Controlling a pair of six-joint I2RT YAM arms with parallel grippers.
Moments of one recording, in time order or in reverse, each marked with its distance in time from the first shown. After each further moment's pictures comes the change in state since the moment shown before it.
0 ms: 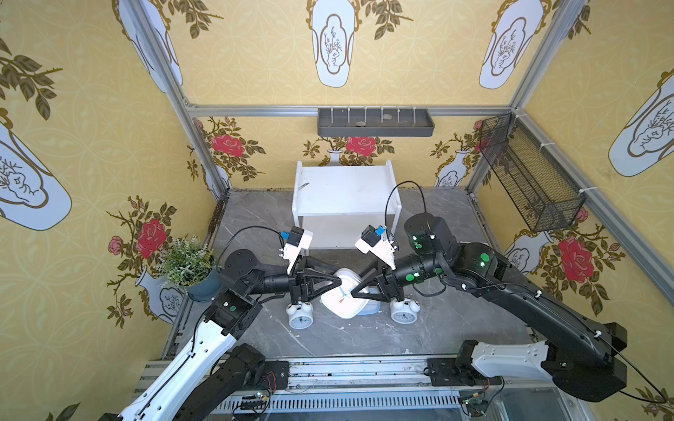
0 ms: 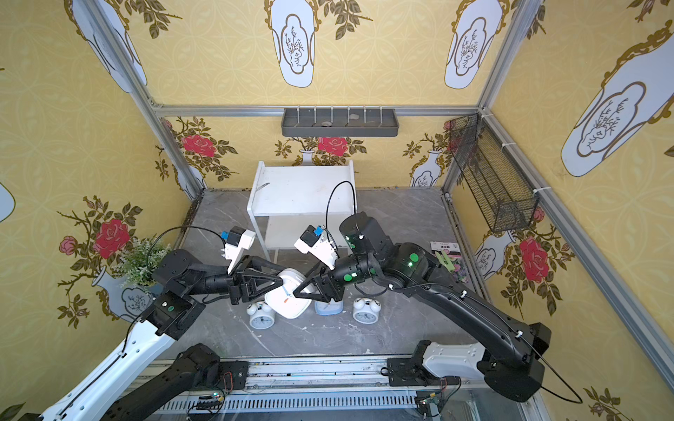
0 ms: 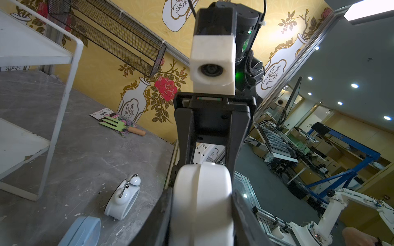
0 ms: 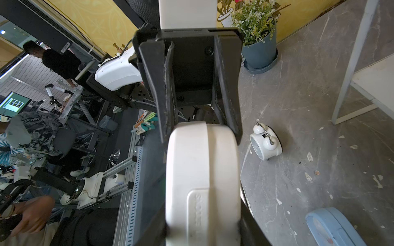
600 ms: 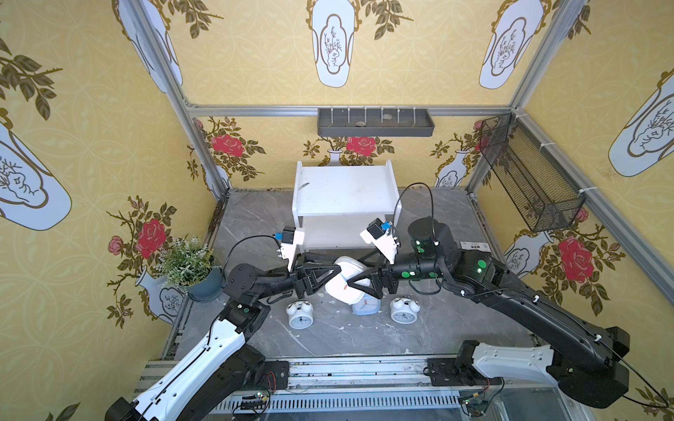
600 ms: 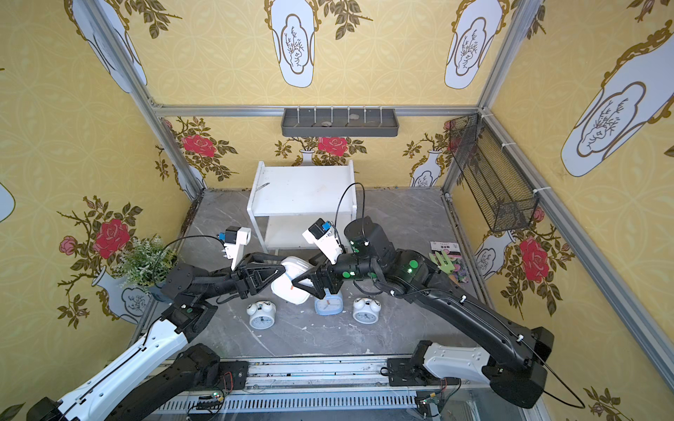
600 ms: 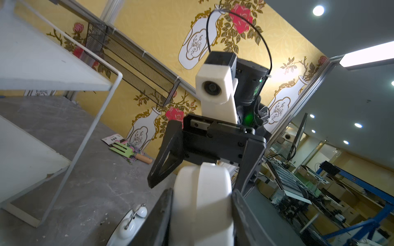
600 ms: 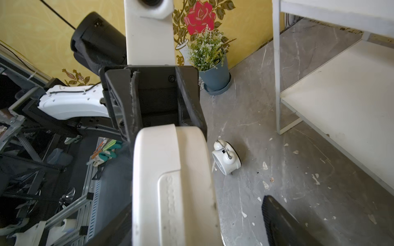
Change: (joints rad) left arm 0.000 0.022 -0.190 0.441 -0.224 -0.204; right arm -0.007 -0.060 -0.131 0.192 0.229 0.056
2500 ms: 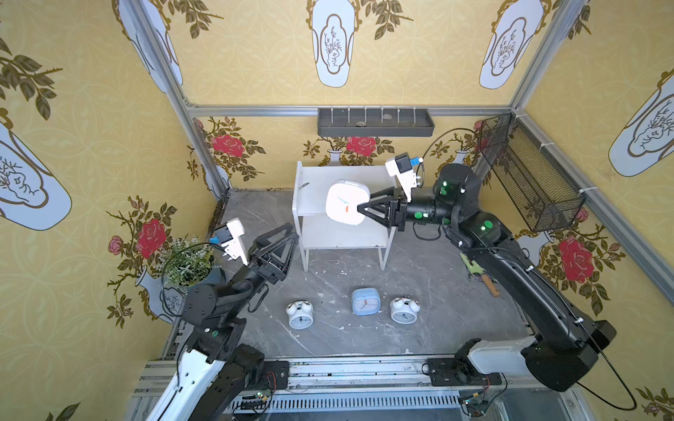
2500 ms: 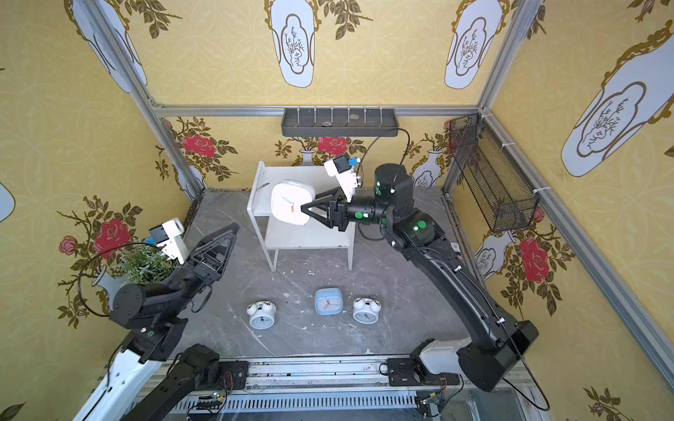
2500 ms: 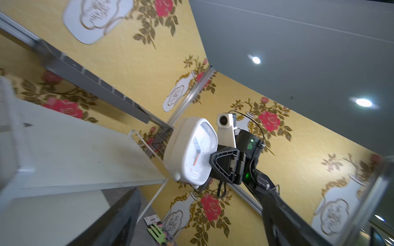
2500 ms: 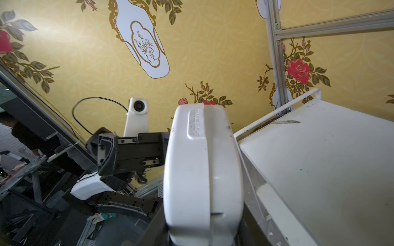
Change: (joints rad) left arm 0.122 -0.267 0.164 -0.388 -0.547 0.006; right arm -0.352 0.243 0.353 0.232 -0.359 0.009
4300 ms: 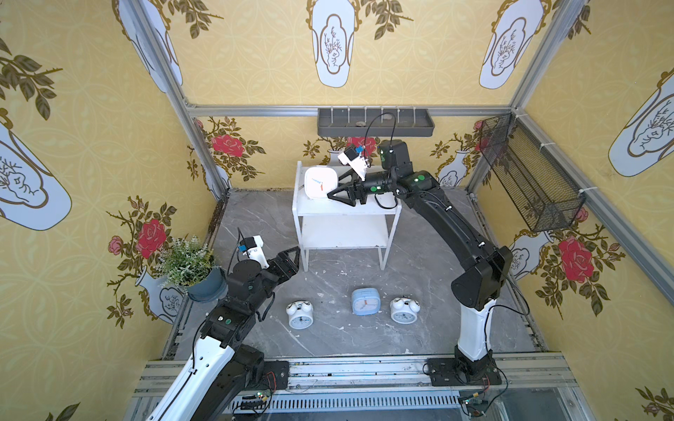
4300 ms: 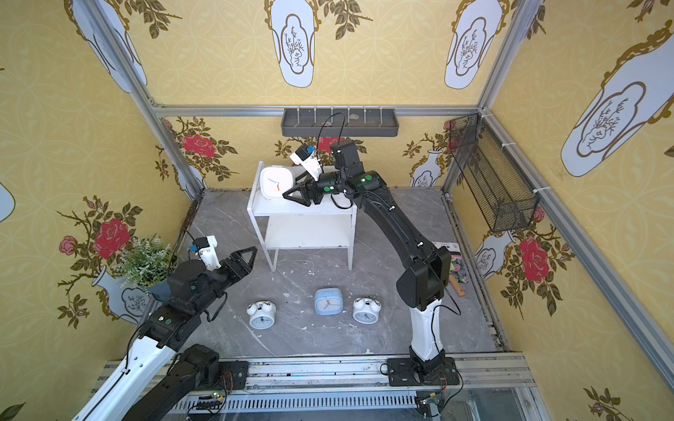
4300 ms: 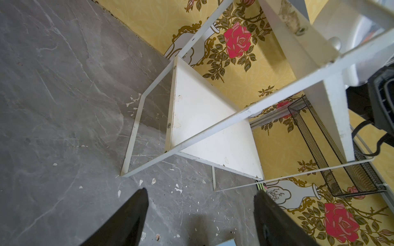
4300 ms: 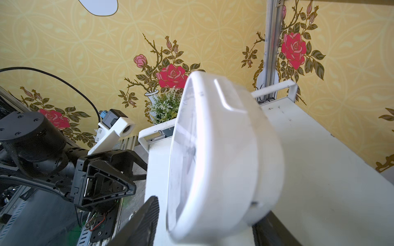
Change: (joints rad) left arm 0.041 0.106 -0.132 -0.488 -0.232 0.059; right arm -0.049 0.595 0.515 -0.237 -0.074 -0.411
